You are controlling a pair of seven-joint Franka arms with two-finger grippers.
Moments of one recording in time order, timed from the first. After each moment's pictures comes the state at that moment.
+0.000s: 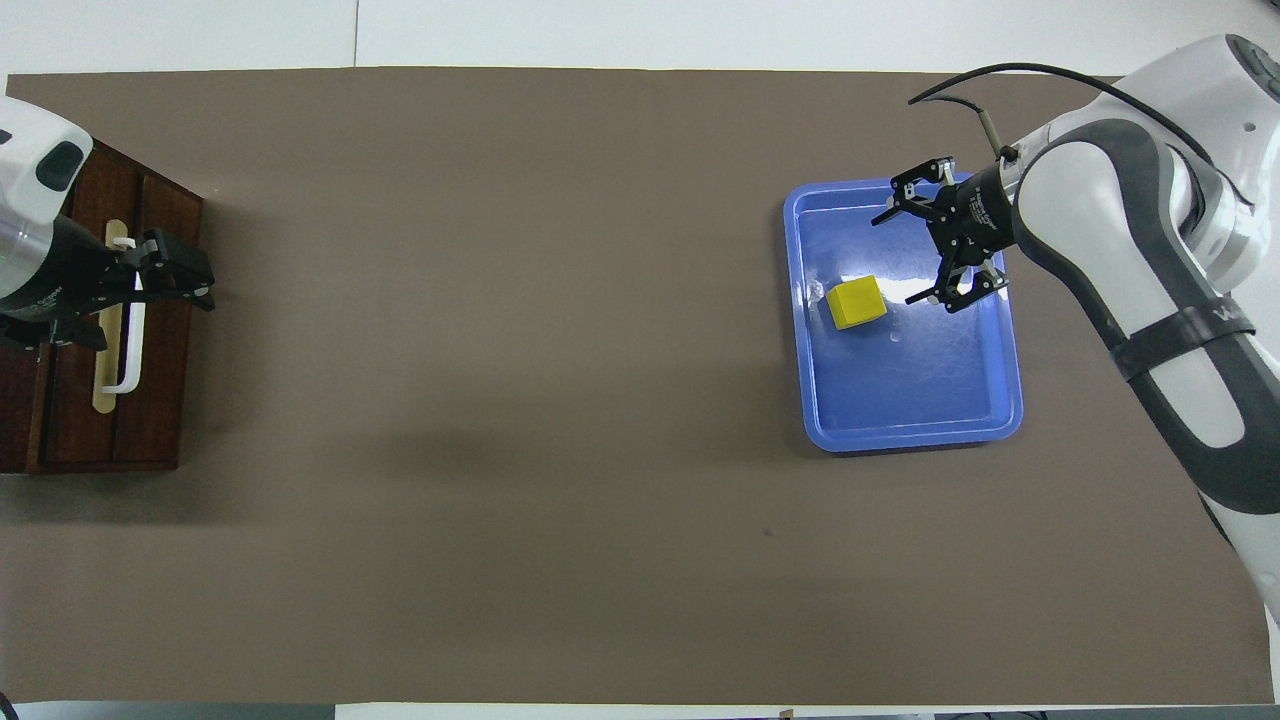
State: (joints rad) left arm 0.06 0.05 -0.18 -1.63 0.04 1.57 -0.39; right arm -0.04 0.43 0.09 -1.56 0.40 1.83 1.09
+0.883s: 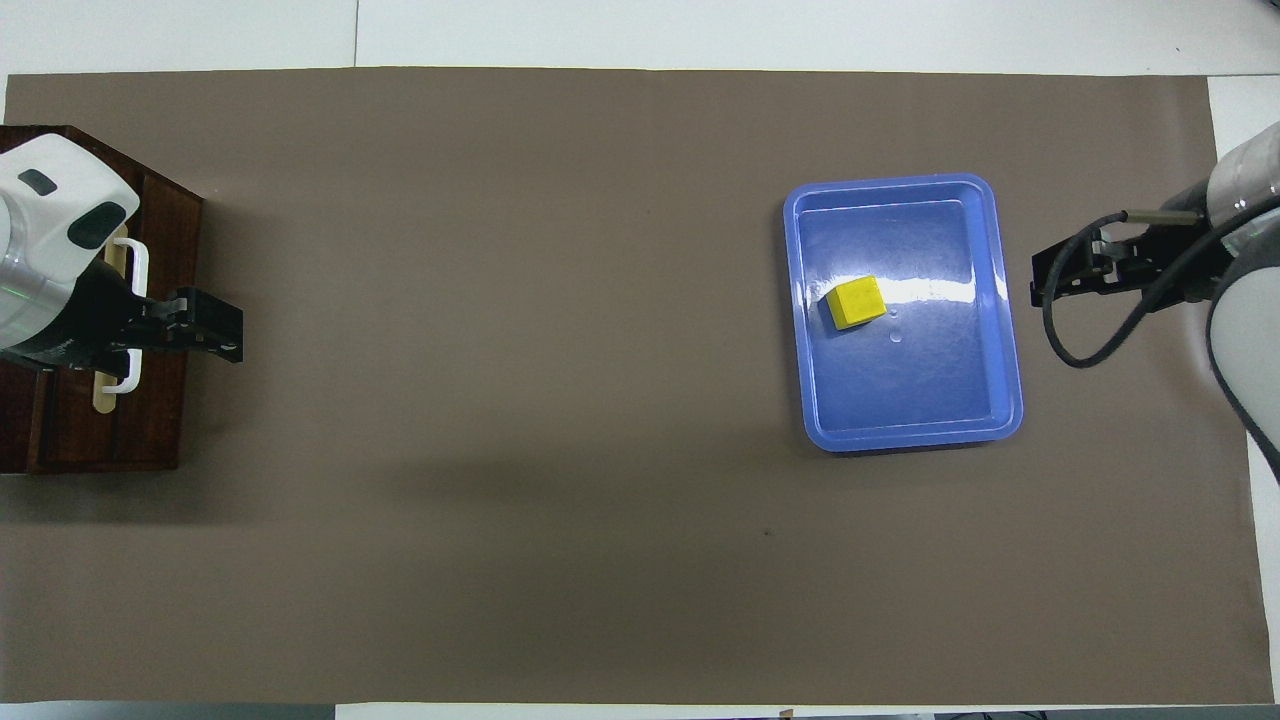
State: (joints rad) left arm 0.02 -0.02 -0.17 -1.67 -0.01 1.51 -0.21; right arm -0.04 0.05 0.09 -1.55 0.00 1.53 0.08
